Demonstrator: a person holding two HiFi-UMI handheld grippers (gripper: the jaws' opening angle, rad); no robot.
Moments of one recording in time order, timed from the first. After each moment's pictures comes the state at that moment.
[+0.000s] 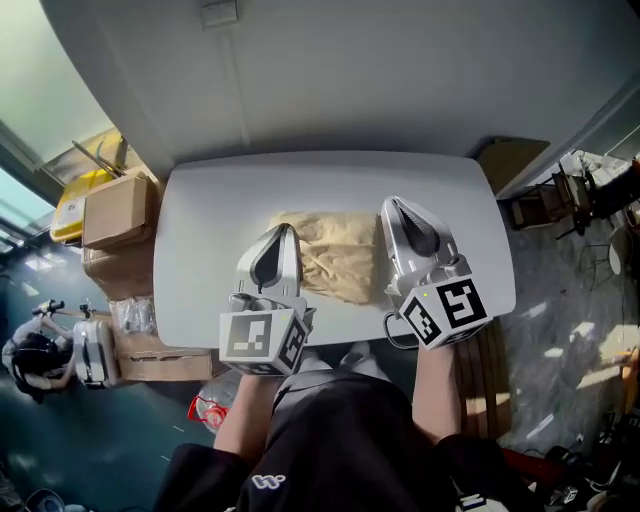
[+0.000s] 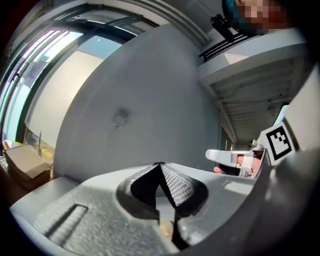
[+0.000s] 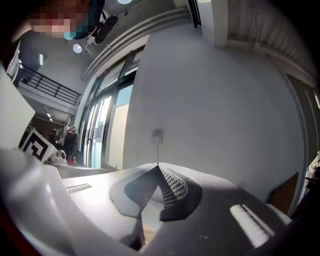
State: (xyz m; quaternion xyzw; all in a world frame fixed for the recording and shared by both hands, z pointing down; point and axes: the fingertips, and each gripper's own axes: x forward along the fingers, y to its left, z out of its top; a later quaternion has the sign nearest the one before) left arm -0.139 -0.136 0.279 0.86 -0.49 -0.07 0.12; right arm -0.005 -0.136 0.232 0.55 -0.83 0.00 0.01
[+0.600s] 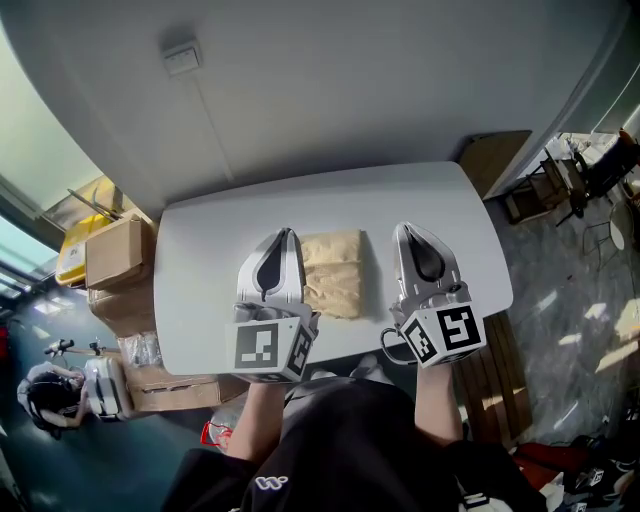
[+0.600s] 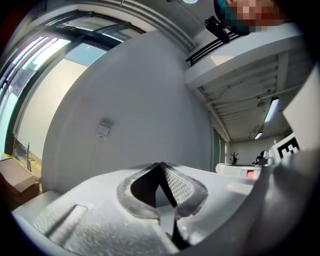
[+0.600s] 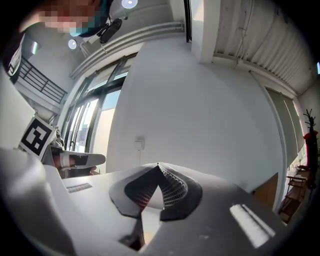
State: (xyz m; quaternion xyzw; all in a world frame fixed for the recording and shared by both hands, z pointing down) left arm -0.086 -0.135 0.236 0.88 -0.47 -0.08 0.06; right arm 0.068 -0.100 0.226 0.63 -0.77 -0.02 -0.03
